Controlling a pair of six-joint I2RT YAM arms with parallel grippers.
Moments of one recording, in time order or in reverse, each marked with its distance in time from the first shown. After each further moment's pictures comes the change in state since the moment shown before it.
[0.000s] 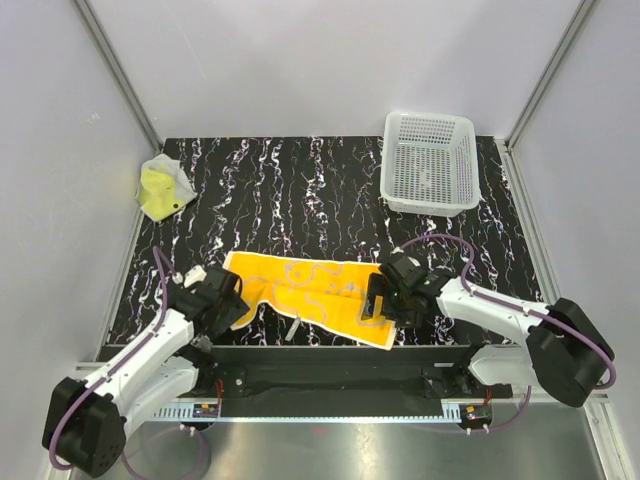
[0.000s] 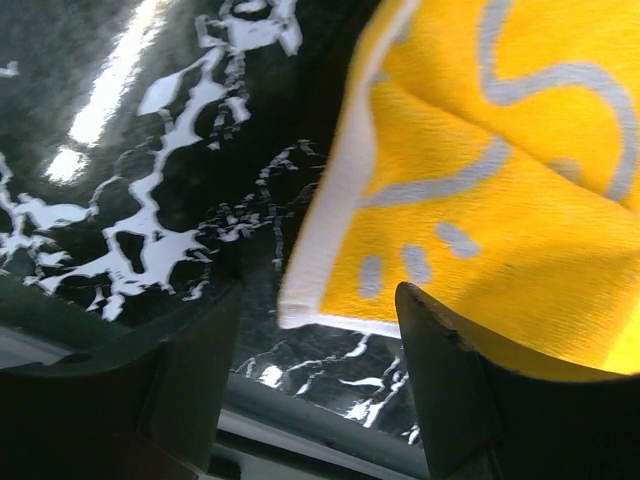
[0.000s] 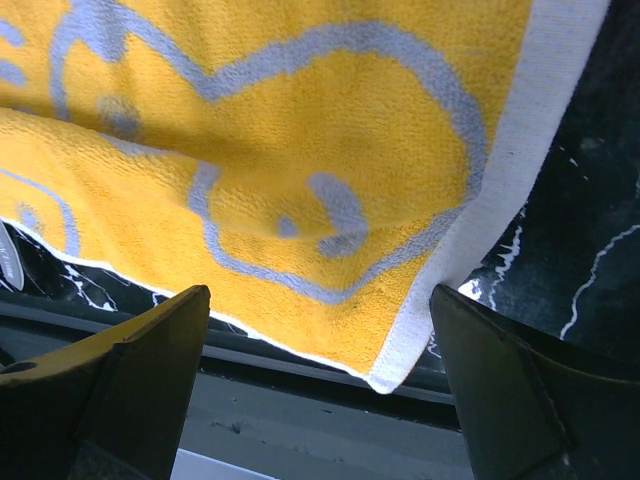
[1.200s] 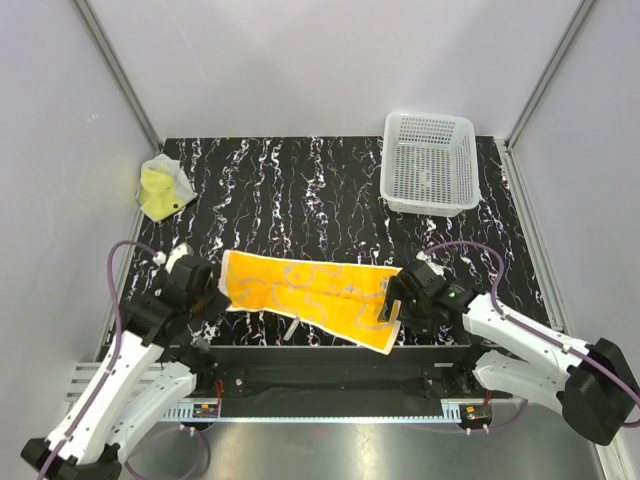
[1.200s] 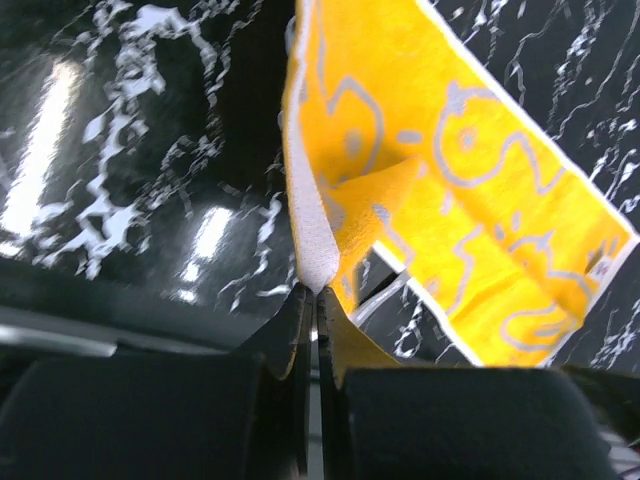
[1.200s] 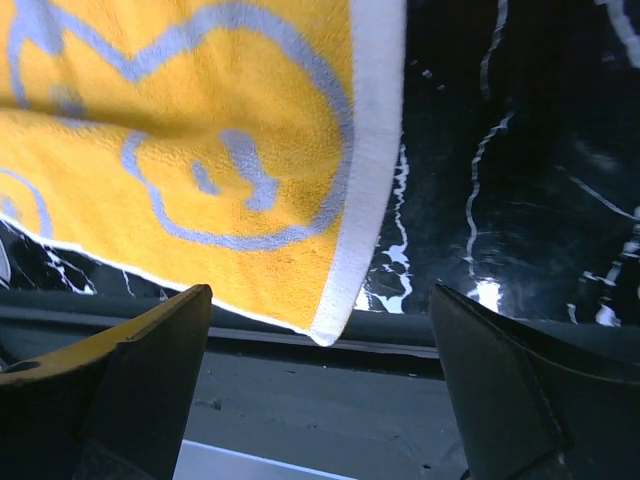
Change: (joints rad) left arm -0.011 -0.203 0.324 -0.225 0.072 0.155; right arm -0.023 -0.244 -0.074 -0.150 0.039 0.069
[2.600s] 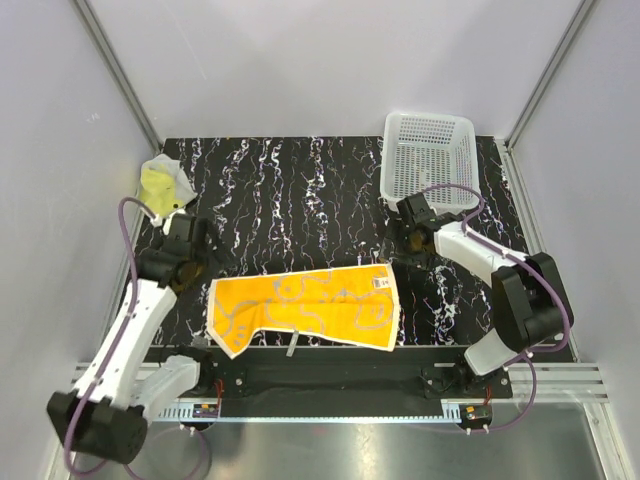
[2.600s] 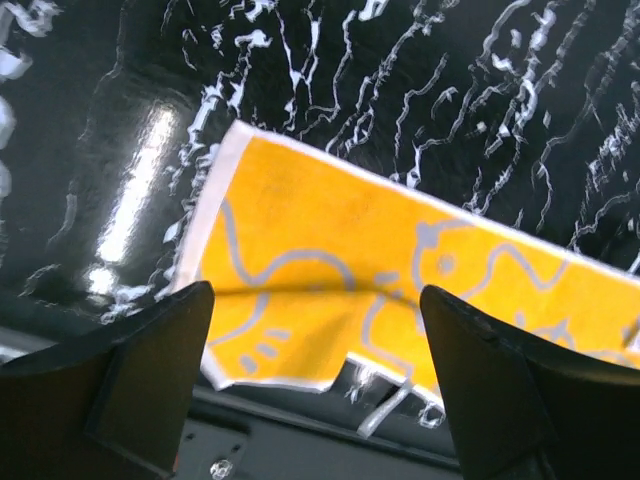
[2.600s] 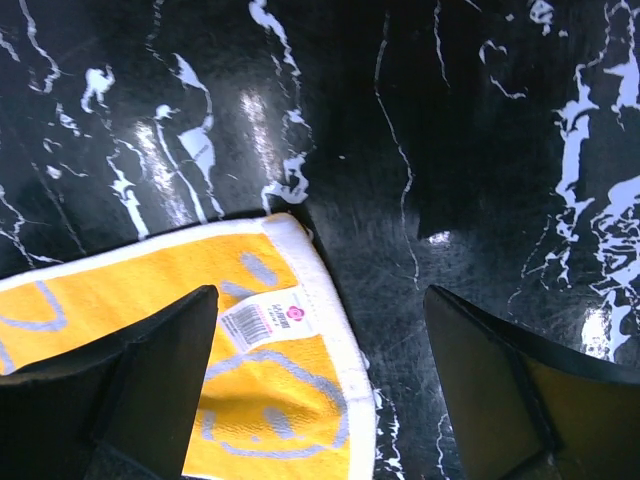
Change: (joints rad) left arm 0.168 0.269 0.211 0.014 -0.068 0.229; right arm -0.327 0.568 0.465 0.098 0.050 -0.345
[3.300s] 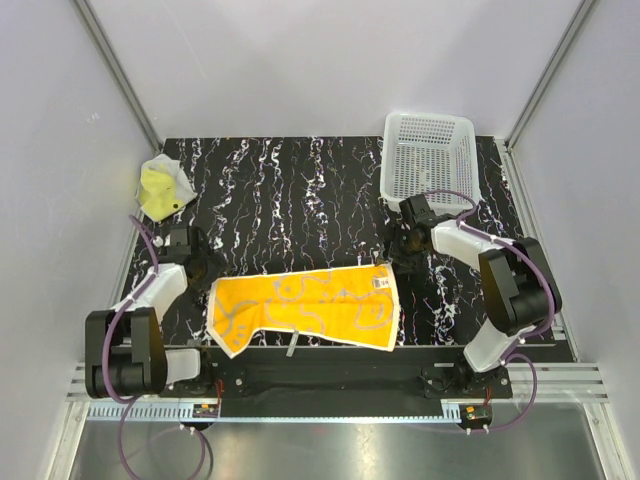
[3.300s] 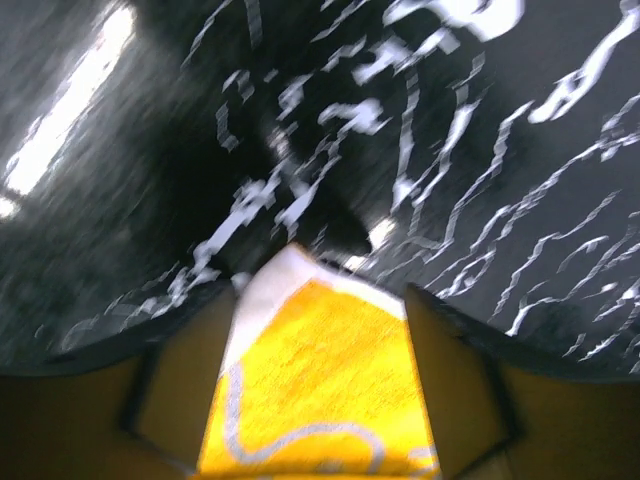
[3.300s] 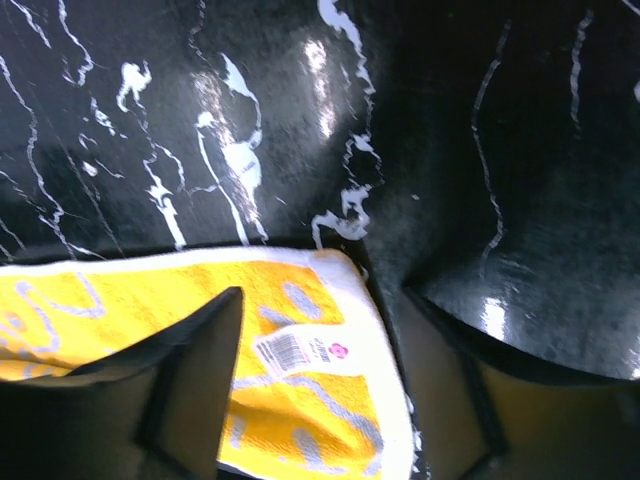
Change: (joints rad) left arm 0.341 0.362 -0.362 0.623 0.218 0.013; right arm -0.063 0.108 -0.028 0.111 -0.210 -0.027
